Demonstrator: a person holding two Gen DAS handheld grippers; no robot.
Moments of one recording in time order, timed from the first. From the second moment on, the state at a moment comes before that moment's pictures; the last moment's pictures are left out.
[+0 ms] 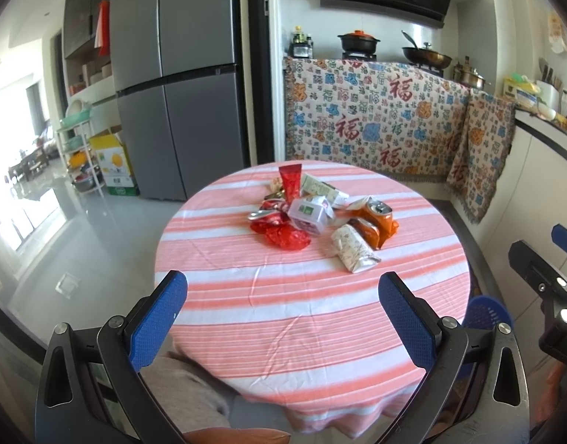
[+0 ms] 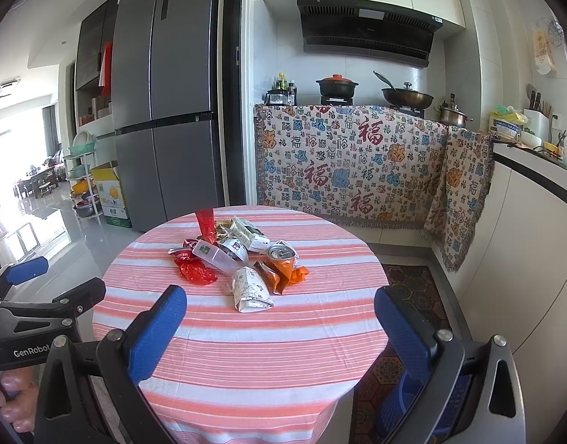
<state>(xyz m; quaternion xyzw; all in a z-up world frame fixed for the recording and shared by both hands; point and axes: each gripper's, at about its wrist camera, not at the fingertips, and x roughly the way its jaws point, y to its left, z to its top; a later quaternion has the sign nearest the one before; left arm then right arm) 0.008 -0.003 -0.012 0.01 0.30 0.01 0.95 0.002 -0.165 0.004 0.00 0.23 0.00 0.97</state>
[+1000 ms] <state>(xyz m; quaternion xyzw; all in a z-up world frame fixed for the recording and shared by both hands) 0.106 0.037 -0.126 -0.03 0.40 0.04 0.91 0.171 -0.158 -0.142 0.06 0.40 0.11 0.91</state>
